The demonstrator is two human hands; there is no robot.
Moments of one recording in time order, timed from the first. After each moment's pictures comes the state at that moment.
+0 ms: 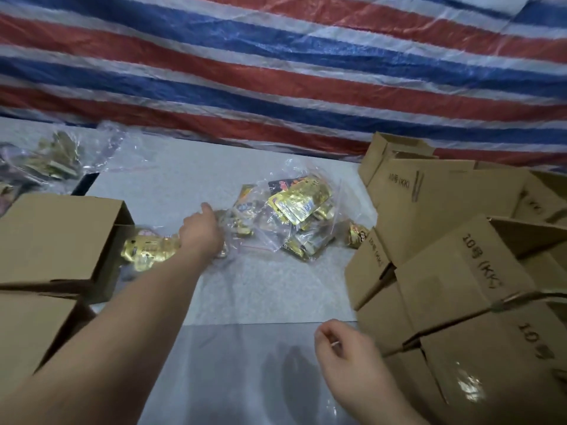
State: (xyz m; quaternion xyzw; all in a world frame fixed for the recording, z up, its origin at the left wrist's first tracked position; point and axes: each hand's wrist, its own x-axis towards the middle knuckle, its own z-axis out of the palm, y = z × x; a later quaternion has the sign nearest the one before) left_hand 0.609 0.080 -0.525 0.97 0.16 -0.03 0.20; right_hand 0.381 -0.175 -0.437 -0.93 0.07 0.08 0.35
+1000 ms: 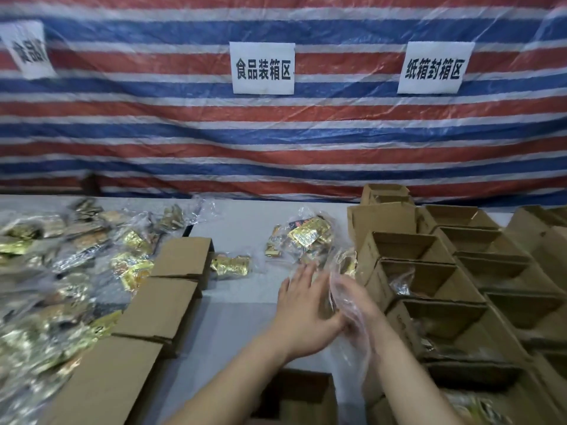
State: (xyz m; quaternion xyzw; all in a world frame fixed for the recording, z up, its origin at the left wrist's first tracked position) left_hand 0.225 -0.064 -0.231 0.95 -0.13 -0.01 0.29; right_hand 0.253 -0.206 -0.239 -0.57 0.15 0.18 0.79
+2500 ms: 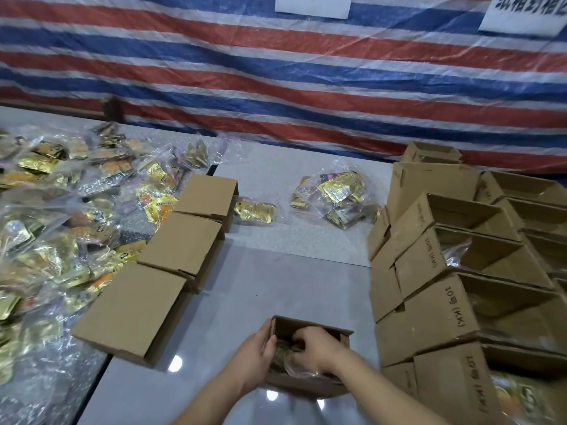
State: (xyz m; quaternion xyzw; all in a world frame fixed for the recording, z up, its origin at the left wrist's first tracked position) left_hand 0.135 0.032 -0.419 0.85 0.09 -0.16 0.49; right_hand 0.204 -0.132 -0.405 -0.89 -0.14 0.40 0.15
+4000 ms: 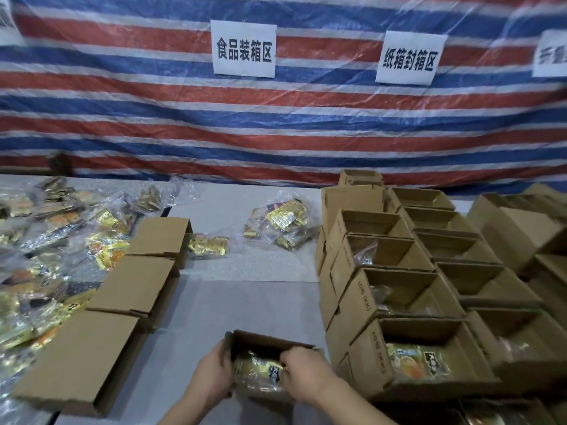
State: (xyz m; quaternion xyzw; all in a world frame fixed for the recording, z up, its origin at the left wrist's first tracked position) left_hand 0.121 -0.011 -0.354 0.84 0.22 -0.12 0.48; right_hand 0.158 -0.203 -0.338 -0.95 -0.19 0.25 0.07
